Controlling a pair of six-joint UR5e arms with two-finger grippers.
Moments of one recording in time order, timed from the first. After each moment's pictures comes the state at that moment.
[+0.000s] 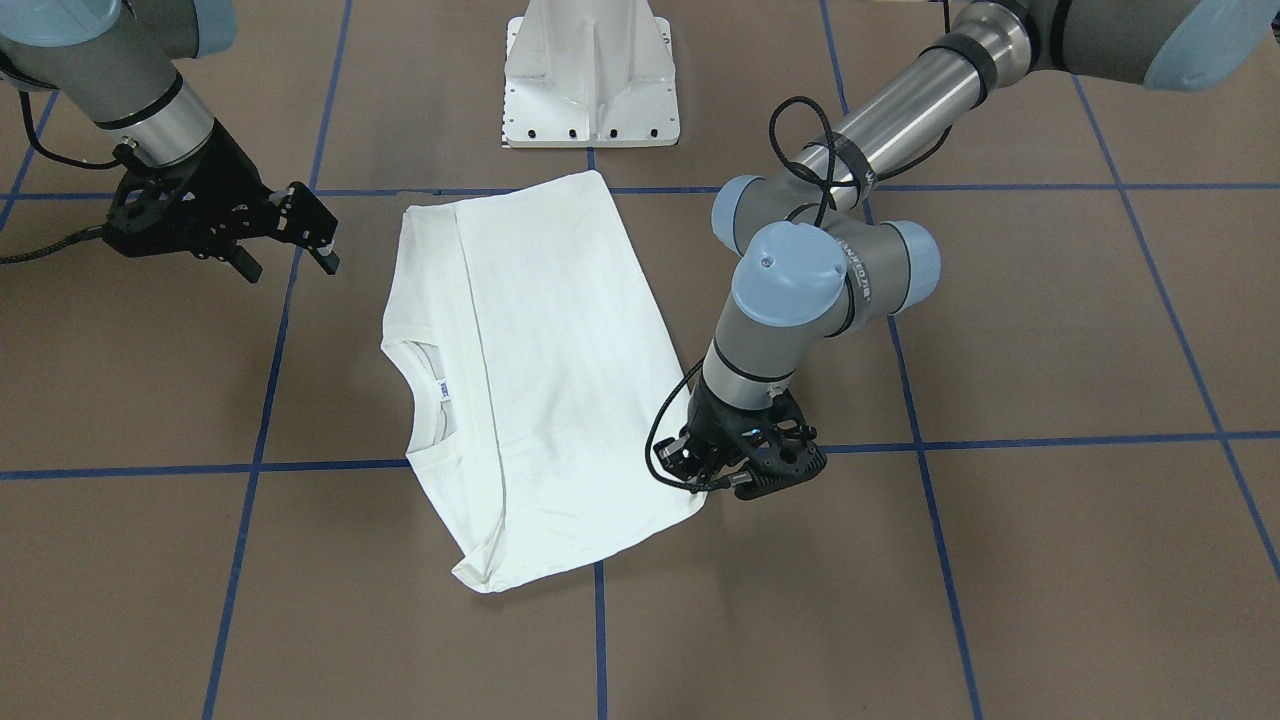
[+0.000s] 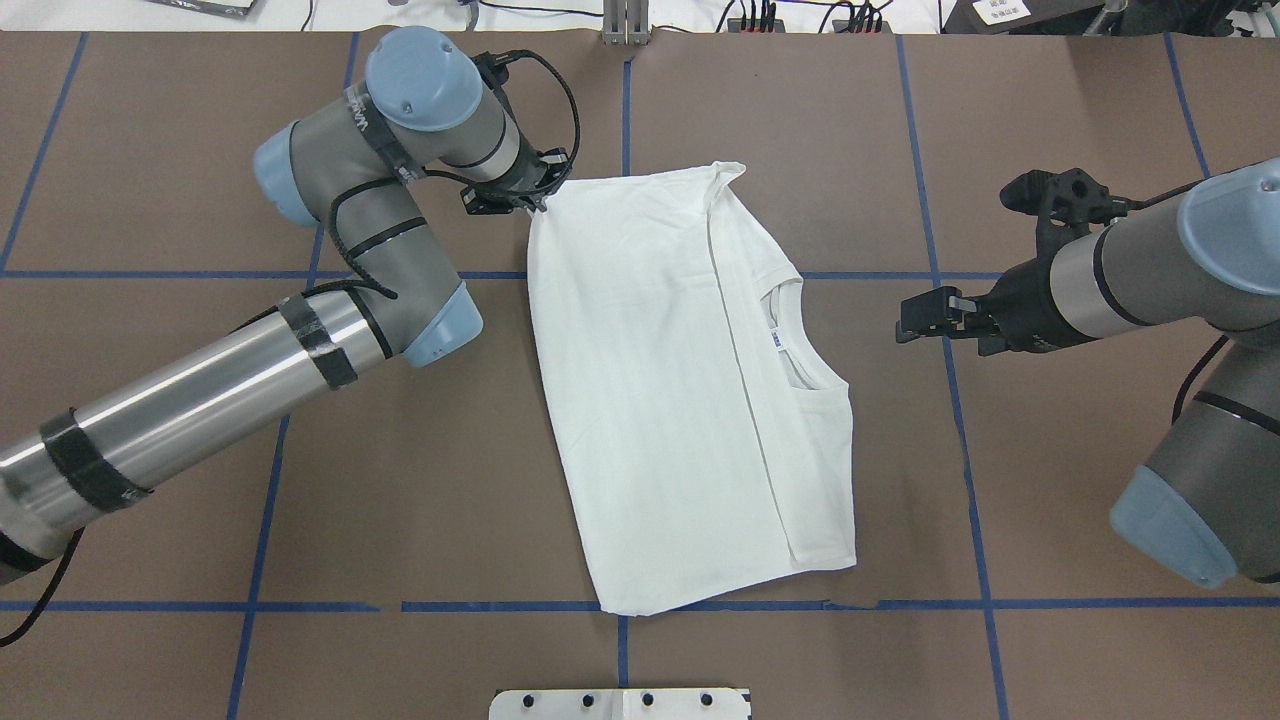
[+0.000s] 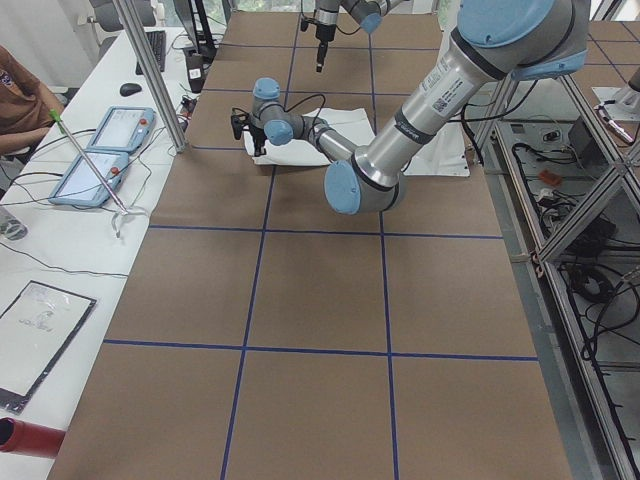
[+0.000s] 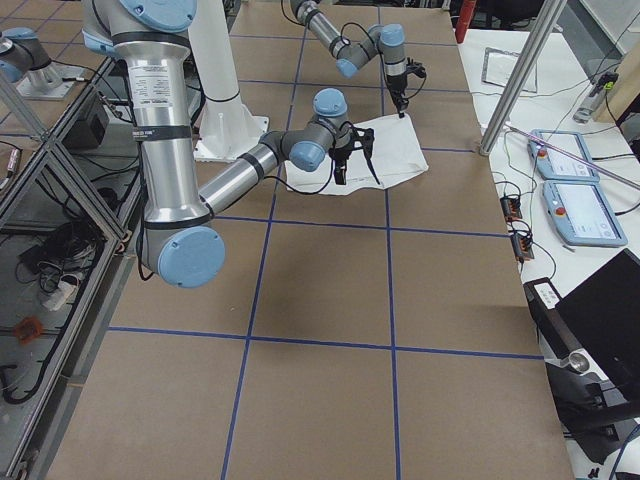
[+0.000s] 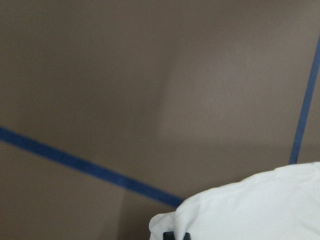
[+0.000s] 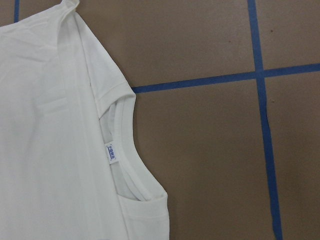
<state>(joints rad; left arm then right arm) -0.76 -2.48 -1.10 -2.10 -1.89 -1.44 0.78 -1.45 2.03 -1.23 2.04 1.19</state>
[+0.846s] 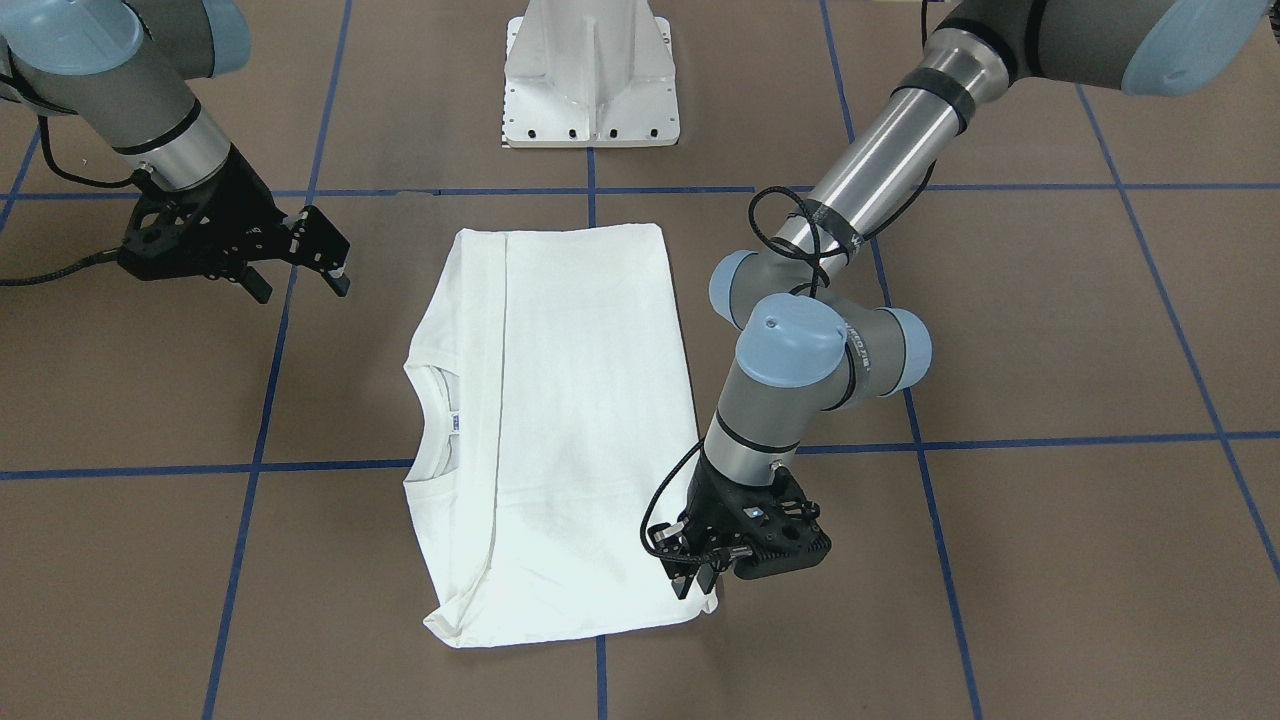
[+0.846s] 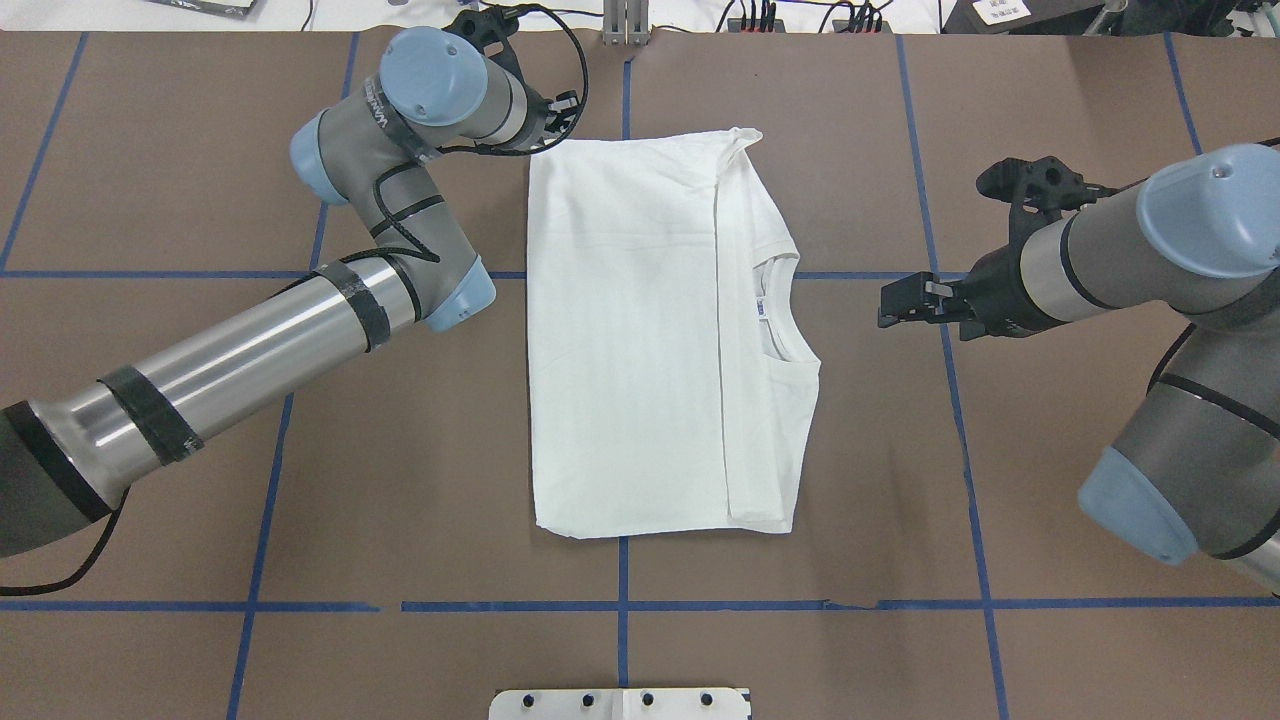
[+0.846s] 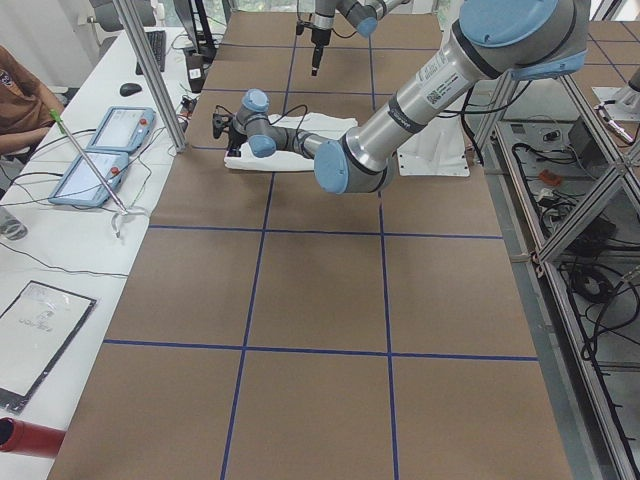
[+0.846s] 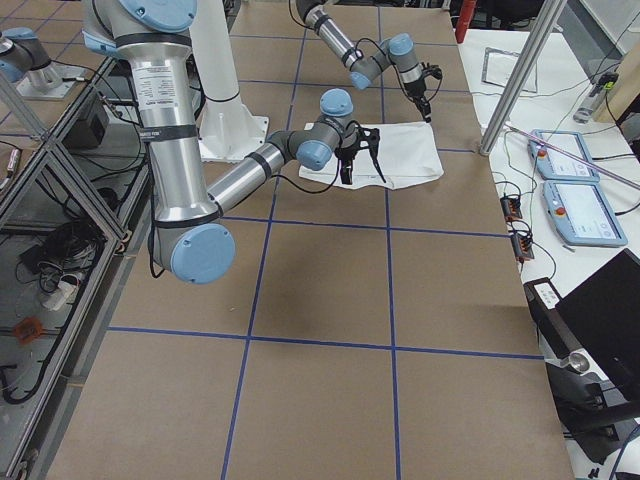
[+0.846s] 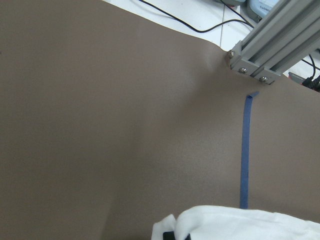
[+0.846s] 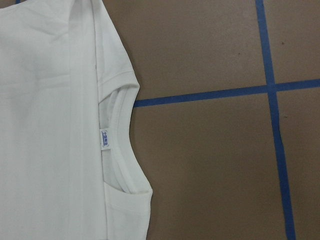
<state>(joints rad) -0.78 -2.57 -0.82 -2.43 -1.73 -1.40 0.77 -1.39 1.98 -1.24 2.02 1.19</state>
